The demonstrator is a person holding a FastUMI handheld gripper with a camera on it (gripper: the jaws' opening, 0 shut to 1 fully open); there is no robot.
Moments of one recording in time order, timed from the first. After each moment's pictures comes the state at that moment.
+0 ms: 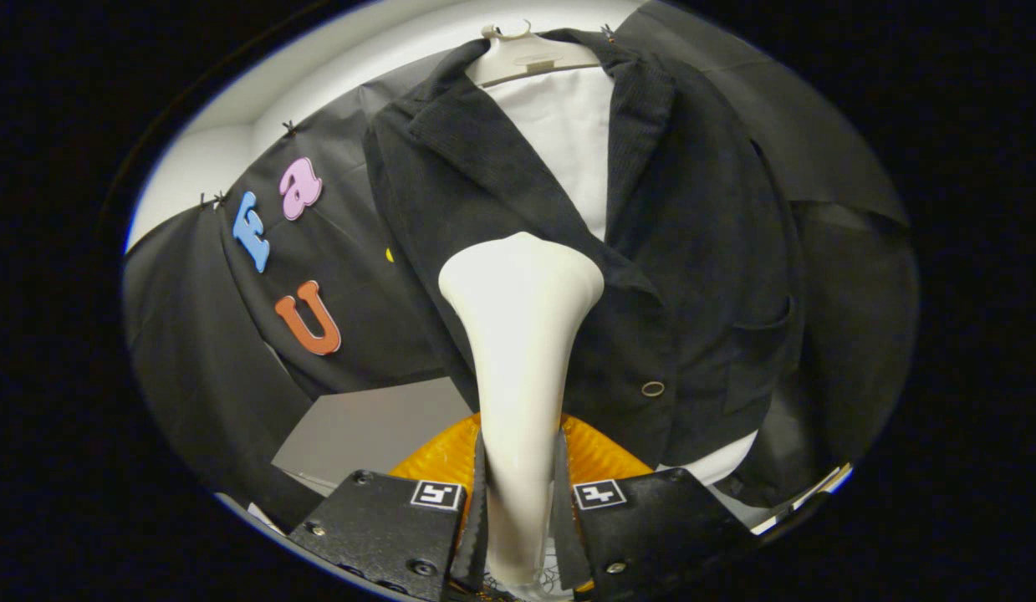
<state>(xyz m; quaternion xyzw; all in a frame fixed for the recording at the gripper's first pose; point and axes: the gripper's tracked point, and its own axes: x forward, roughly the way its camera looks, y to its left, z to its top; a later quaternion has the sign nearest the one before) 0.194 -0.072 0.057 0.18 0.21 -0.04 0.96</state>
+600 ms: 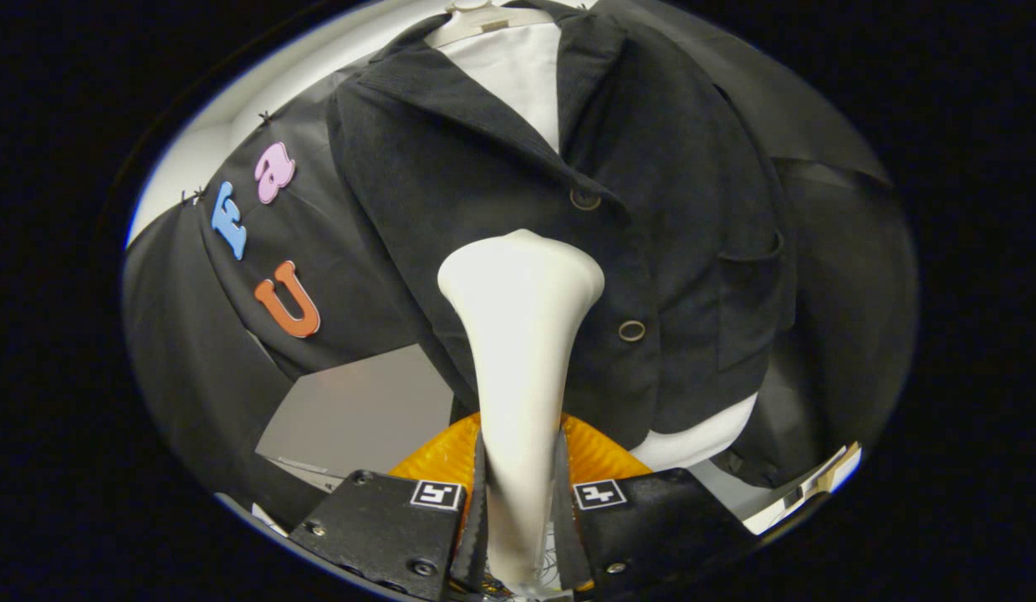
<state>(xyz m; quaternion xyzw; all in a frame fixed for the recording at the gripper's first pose) 0.183 -0.084 -0.009 0.20 0.26 -0.07 0.94</state>
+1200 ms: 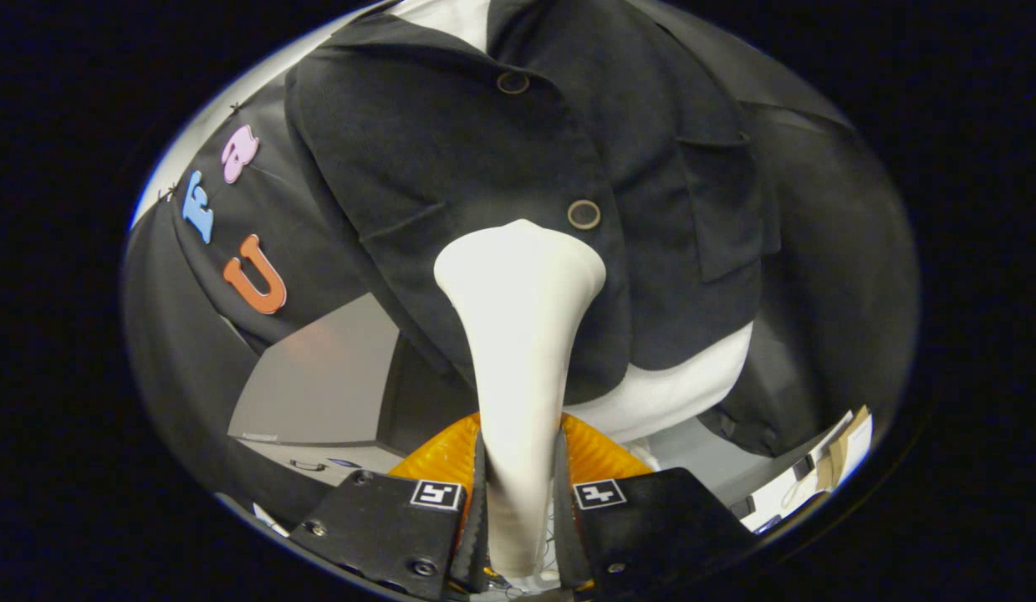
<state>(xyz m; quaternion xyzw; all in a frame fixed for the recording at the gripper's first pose) 0.165 -0.084 -0.102 0.22 0.32 -0.10 0.91</state>
